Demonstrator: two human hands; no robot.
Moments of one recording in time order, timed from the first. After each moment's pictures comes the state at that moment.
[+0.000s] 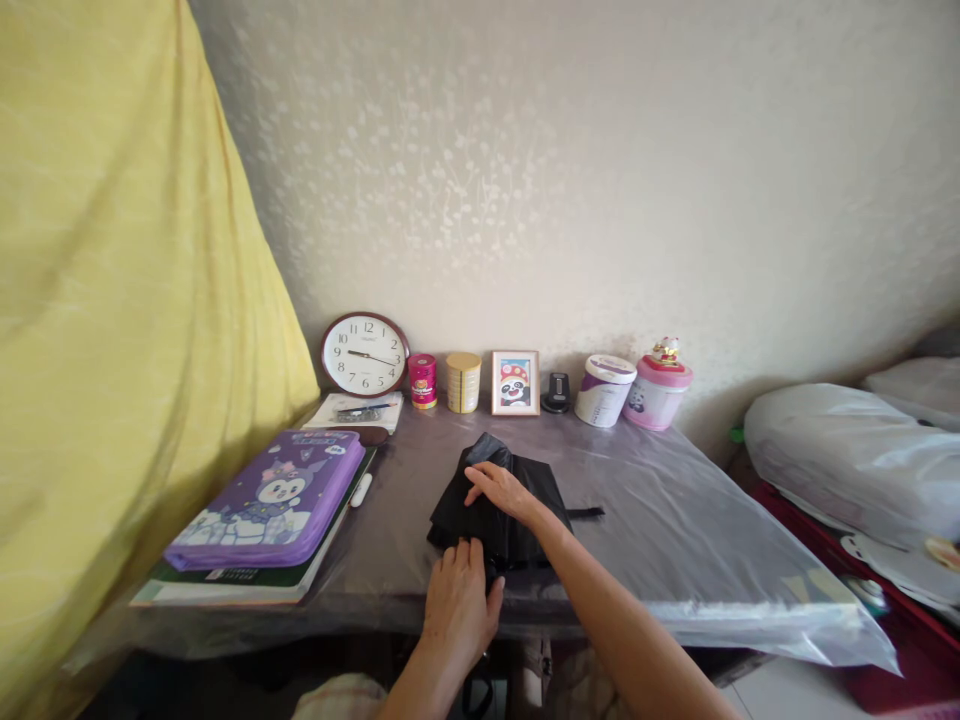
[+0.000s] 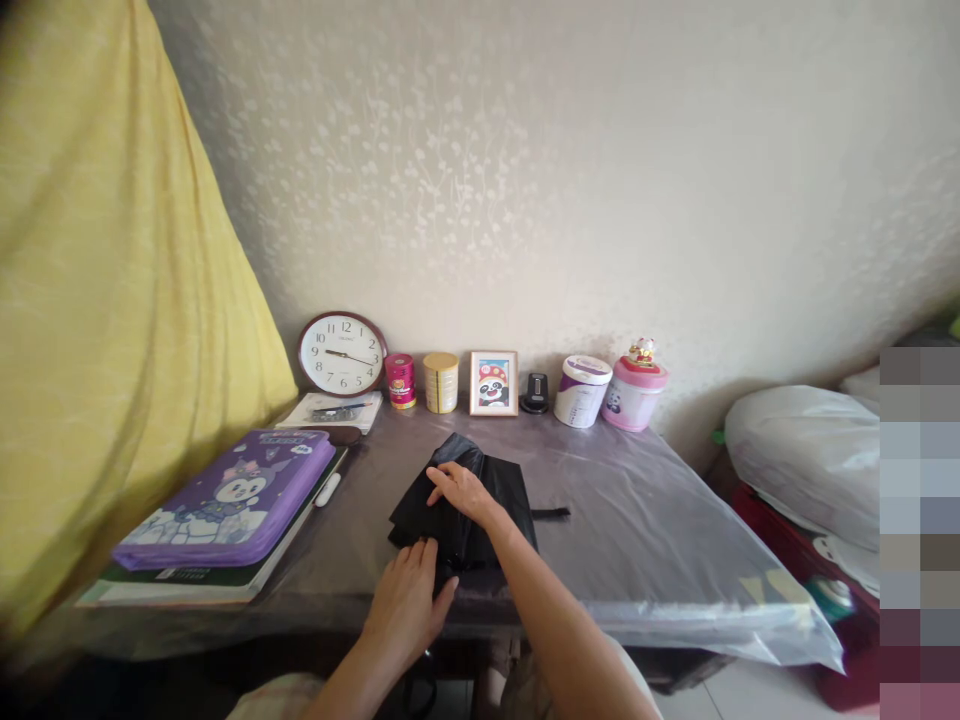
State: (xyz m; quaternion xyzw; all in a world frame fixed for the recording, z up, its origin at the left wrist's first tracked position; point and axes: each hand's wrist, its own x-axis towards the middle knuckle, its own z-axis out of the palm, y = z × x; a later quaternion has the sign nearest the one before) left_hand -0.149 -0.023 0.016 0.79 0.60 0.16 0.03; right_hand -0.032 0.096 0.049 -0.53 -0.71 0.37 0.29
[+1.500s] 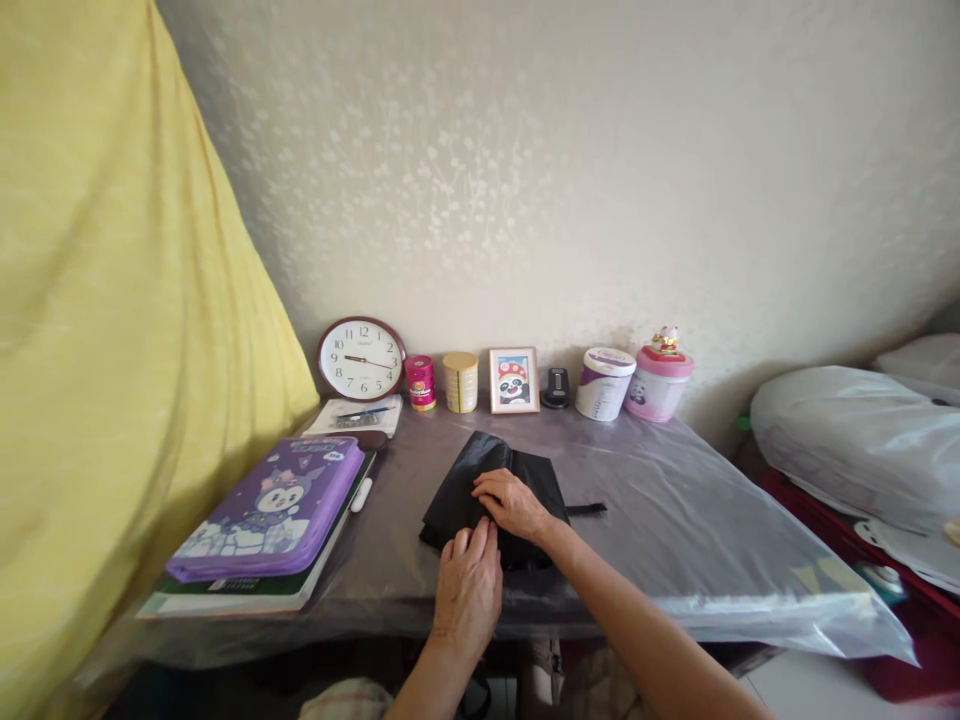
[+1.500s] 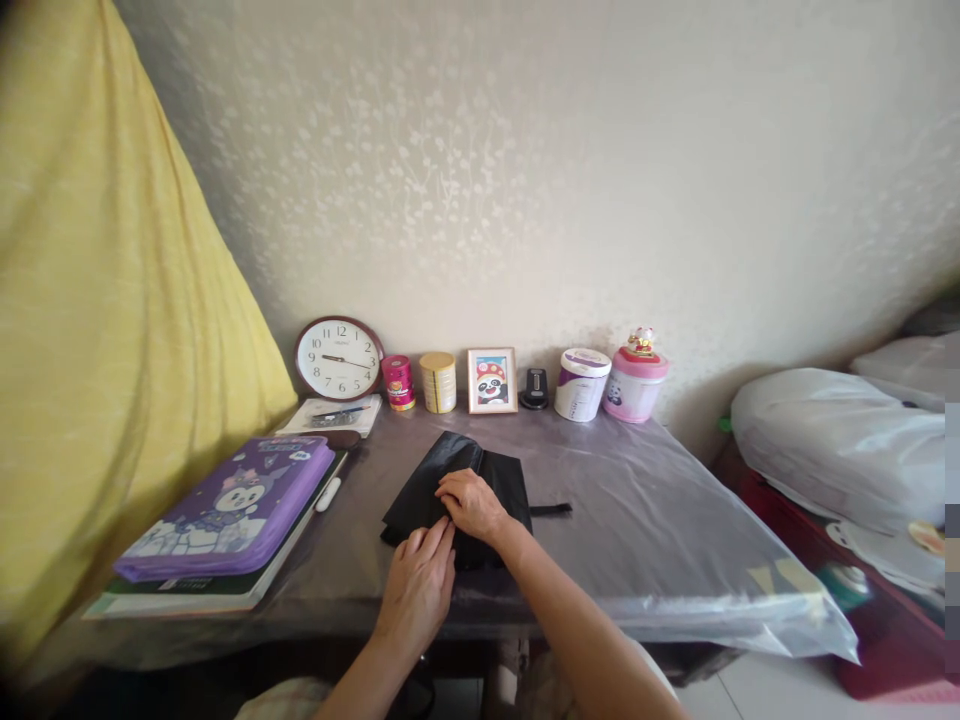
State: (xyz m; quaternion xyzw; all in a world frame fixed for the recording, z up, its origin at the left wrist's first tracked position) left_hand -0.141 -0.013 0.015 0.82 0.52 0.23 -0.07; right_hand -0.010 0.086 0.026 -0.42 -0.83 0.15 0.32
